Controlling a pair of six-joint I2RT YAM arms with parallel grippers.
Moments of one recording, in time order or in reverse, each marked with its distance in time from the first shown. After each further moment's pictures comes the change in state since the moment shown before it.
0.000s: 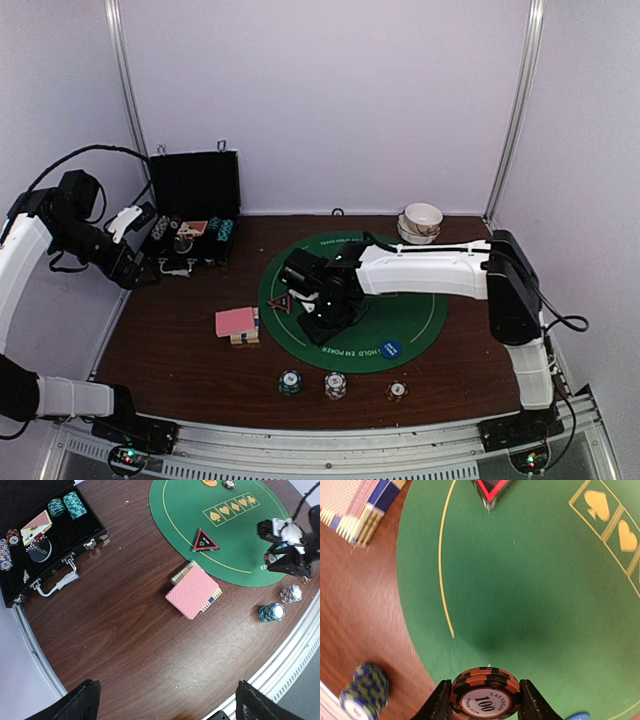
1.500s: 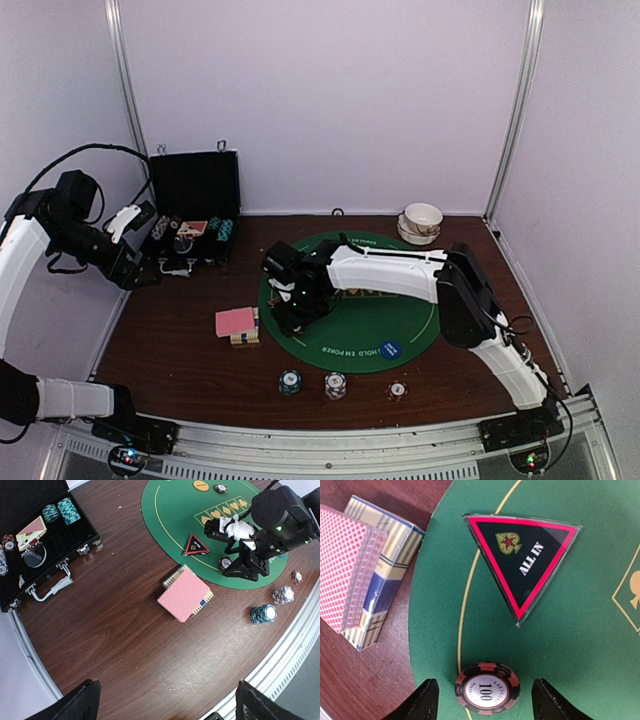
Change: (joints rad) left arm 0.000 -0.016 0.000 -0.010 0.038 0.000; right arm -0.058 0.315 0.381 0.016 -0.074 -0.016
